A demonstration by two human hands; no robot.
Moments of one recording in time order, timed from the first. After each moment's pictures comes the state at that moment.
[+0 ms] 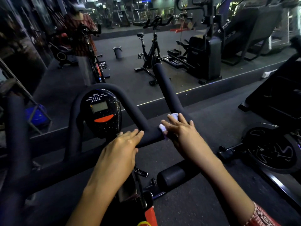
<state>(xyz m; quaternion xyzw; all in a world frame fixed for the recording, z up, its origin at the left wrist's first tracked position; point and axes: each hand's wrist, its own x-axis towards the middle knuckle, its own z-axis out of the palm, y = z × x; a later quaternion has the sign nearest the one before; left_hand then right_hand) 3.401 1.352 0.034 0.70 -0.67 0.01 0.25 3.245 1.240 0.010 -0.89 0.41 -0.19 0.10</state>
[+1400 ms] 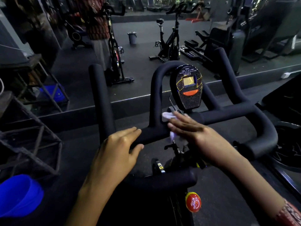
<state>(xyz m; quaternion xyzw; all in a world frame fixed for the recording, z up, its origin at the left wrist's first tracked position) 3.560 1.479 0.003 0.71 -0.62 0.03 0.34 3.357 1.346 0.010 -0.96 0.18 -0.22 0.03</state>
